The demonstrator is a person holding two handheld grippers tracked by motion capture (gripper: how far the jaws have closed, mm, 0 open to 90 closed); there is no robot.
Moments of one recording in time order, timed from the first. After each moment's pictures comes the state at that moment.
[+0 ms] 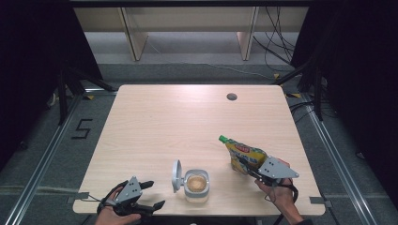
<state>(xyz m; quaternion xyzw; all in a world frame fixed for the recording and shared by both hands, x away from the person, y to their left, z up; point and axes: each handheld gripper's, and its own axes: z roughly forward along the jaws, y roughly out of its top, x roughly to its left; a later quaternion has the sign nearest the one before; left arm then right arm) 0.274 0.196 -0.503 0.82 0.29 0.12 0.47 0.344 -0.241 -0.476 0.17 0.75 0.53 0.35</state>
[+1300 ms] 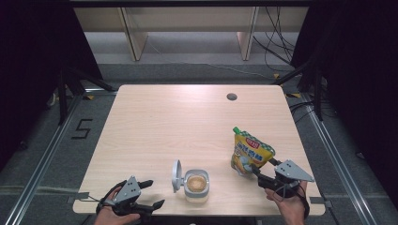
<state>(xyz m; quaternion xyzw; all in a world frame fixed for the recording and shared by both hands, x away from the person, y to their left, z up) 0.273 0.199 -0.500 0.82 0.29 0.13 0.47 0.306 -0.268 -0.475 0.42 0.72 0.48 0.28</state>
